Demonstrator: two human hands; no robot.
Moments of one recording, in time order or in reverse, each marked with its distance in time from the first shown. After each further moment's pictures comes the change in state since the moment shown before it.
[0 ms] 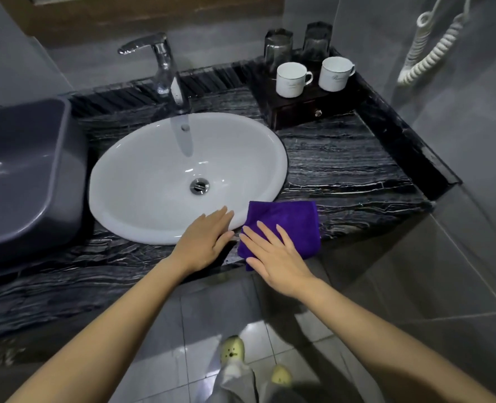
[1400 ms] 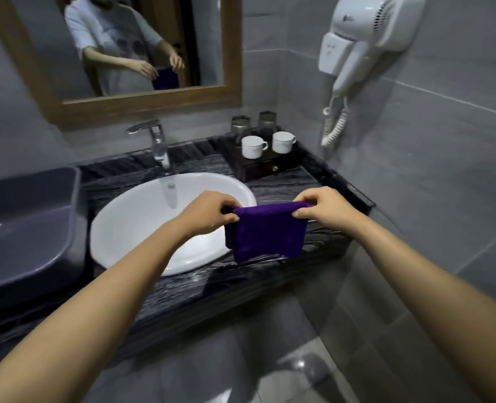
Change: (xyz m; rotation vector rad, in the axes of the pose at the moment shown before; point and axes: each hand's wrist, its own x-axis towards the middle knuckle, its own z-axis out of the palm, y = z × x) left_hand -0.023 0.097 -0.158 -0.144 0.109 0.209; right_hand -0.063 0.034 -0.223 0.667 0.214 0.446
